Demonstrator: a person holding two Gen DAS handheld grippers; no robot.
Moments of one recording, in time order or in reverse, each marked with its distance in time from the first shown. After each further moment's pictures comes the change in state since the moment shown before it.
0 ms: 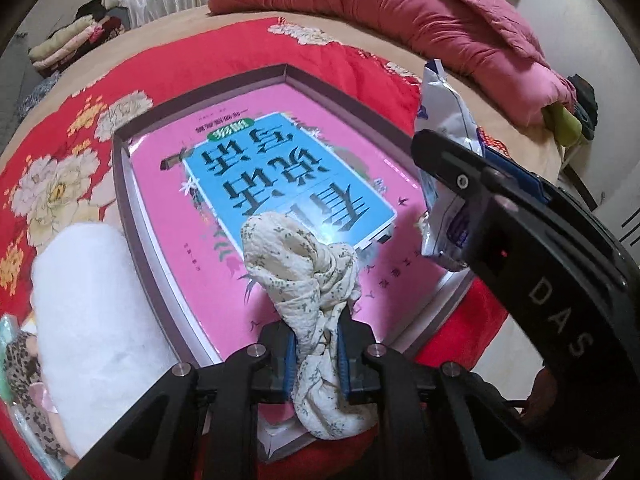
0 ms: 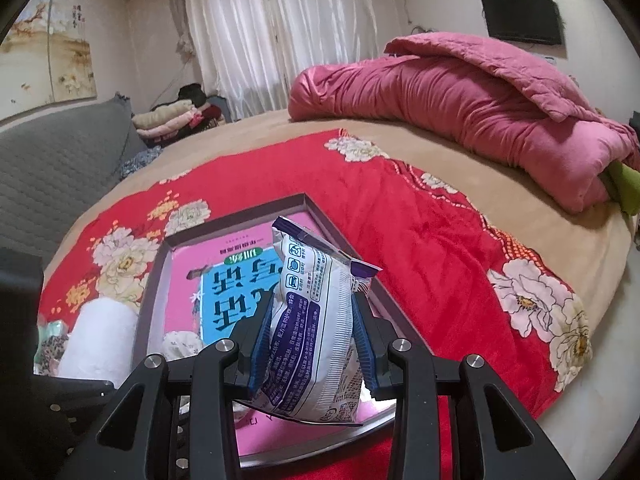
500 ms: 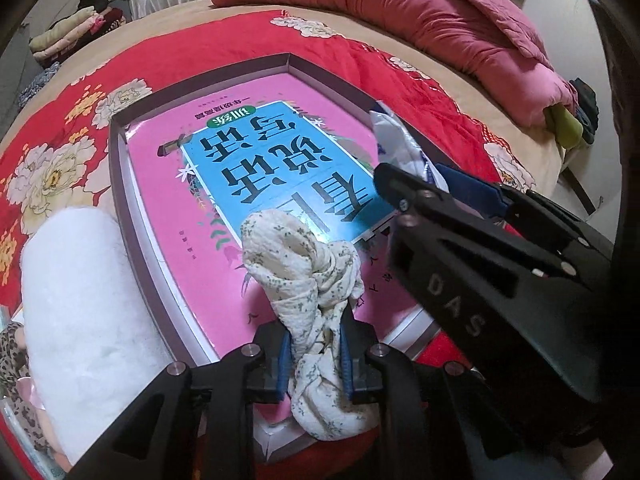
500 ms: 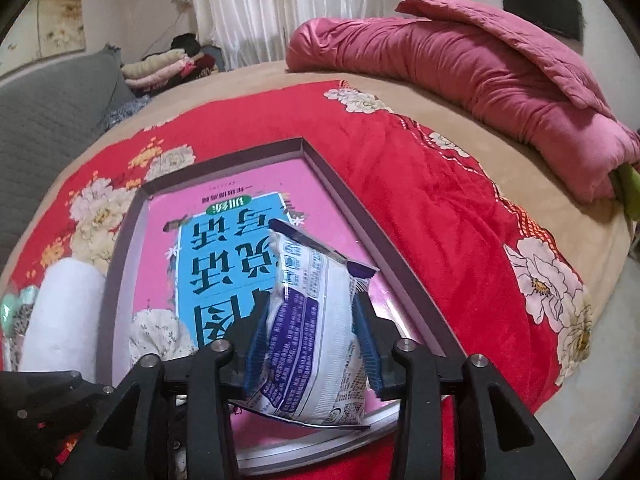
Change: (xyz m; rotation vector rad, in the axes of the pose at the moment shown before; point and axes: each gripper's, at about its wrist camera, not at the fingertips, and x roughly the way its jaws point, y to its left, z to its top) left arm 0.009 0.005 -0.004 -0.026 0.022 -0.015; right arm 0.038 0.011 -0.007 -0.060 0.170 -0.059
